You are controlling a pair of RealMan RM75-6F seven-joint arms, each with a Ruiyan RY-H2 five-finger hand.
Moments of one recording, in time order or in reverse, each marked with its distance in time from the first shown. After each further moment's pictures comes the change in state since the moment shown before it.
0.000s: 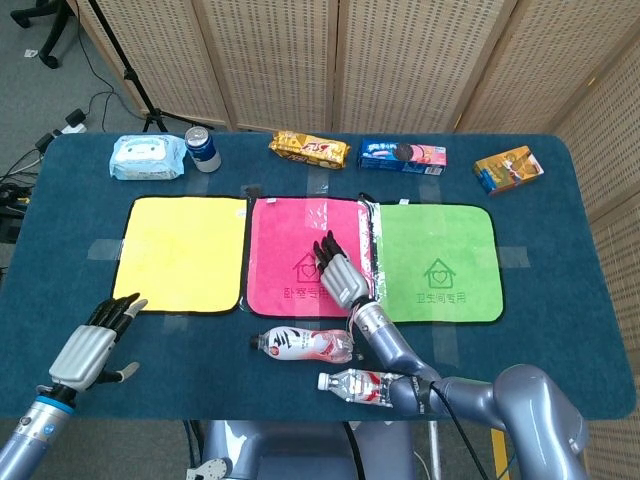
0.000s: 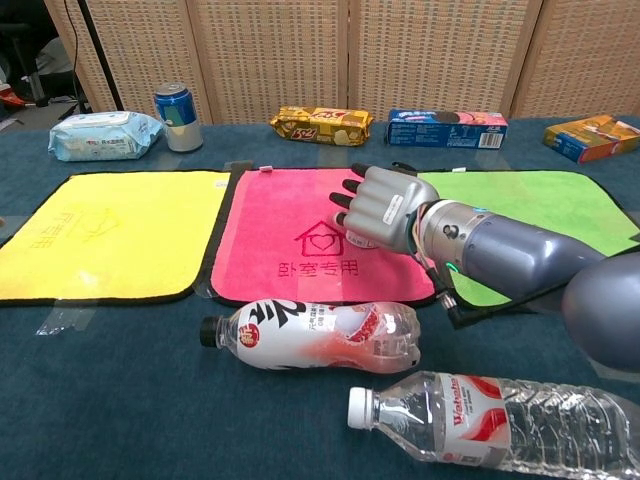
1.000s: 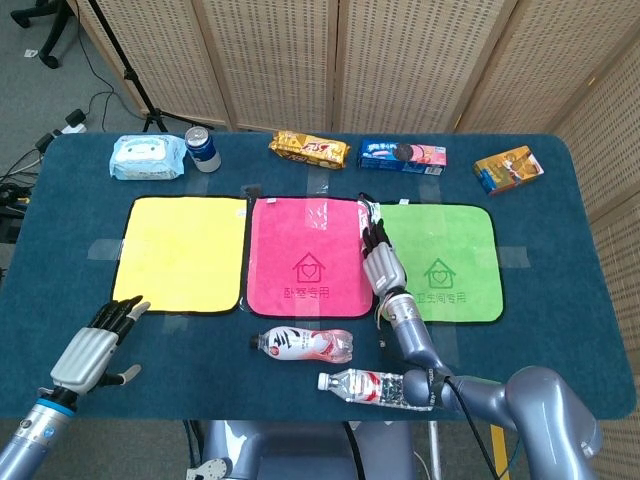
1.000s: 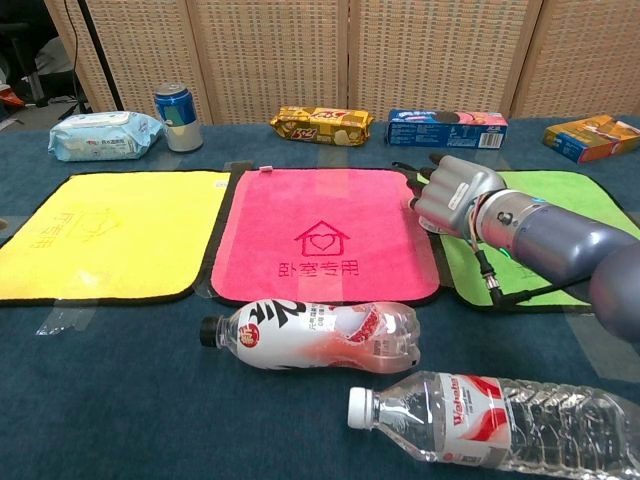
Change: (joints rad) left arm 0.001 0.005 0.012 -0.011 0.018 0.009 -0.004; right arm -0.038 0.036 -0.018 0.015 0.223 0.084 -0.115
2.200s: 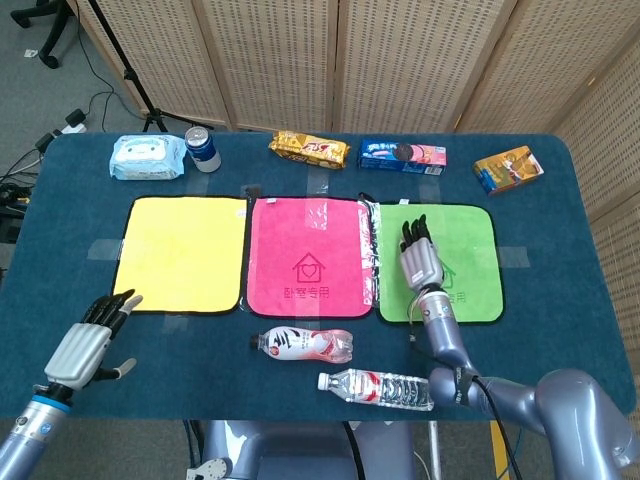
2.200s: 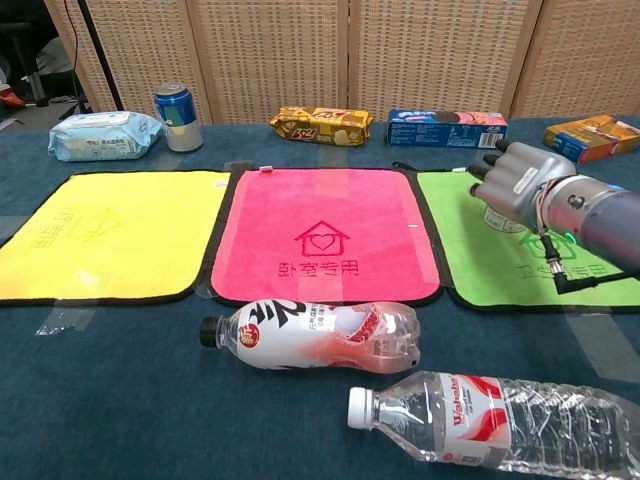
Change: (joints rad) left arm 0.006 -0.001 -0.022 0.010 -0.034 0.015 -0.004; right arm -0.067 0.112 -0.022 -0.074 0.029 0.060 0.077
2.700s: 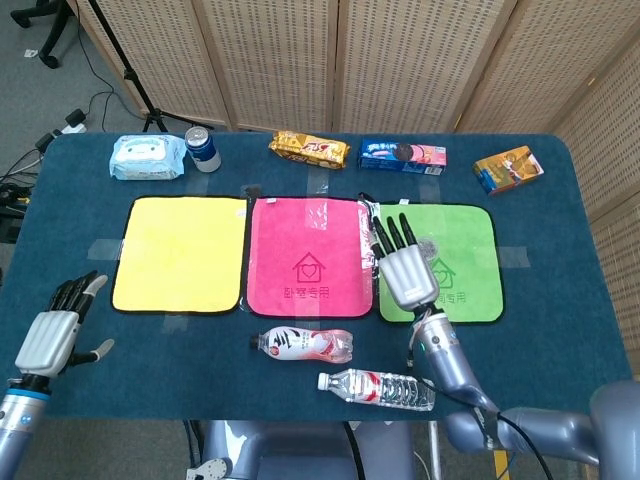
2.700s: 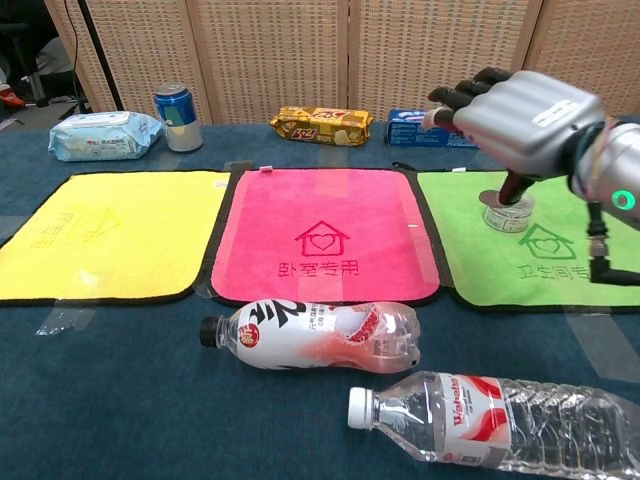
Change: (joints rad) left arm 0.033 -0.007 -0.065 0.045 -0.084 0.071 -0.024; right arm -0.145 0.172 0.005 -0.442 -0.415 0.296 0.446
